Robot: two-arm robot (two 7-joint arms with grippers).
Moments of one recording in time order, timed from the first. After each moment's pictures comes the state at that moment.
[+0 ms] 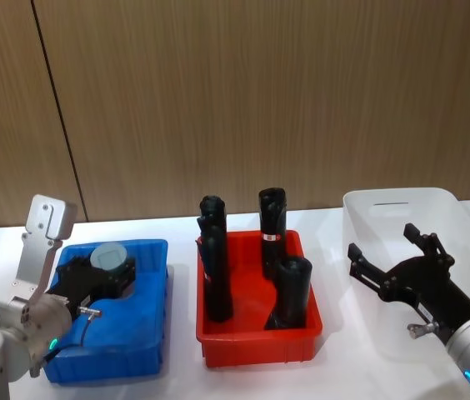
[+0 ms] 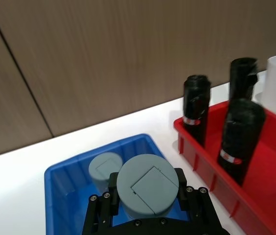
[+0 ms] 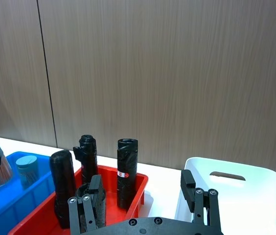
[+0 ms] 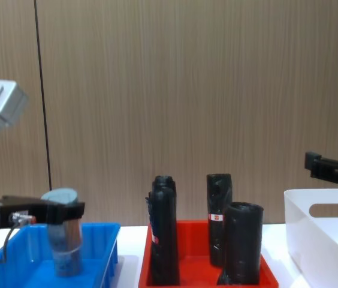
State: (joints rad) left arm -0.36 0.38 0.29 -1.33 -0.38 0.27 -0.15; right arm -0.01 0.34 -0.23 -1.77 0.29 0.03 0.07
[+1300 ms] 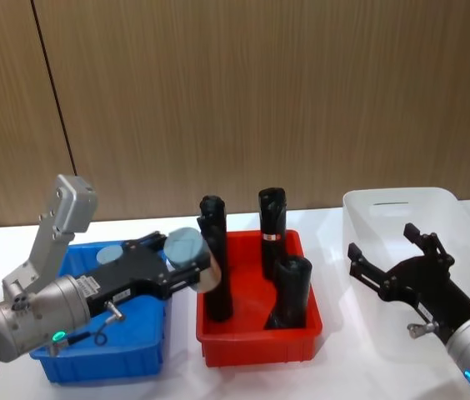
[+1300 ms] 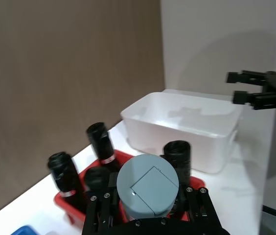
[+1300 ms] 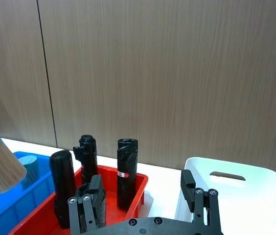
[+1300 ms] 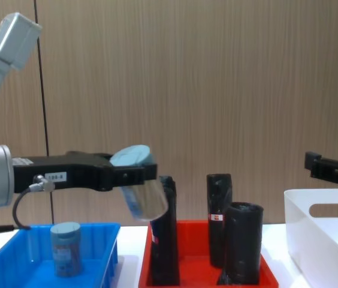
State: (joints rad) left arm -0.40 0.43 0.29 -1.38 -0.40 0.13 -0.73; right arm -0.01 0.34 -0.23 -1.77 0.29 0.03 0.07
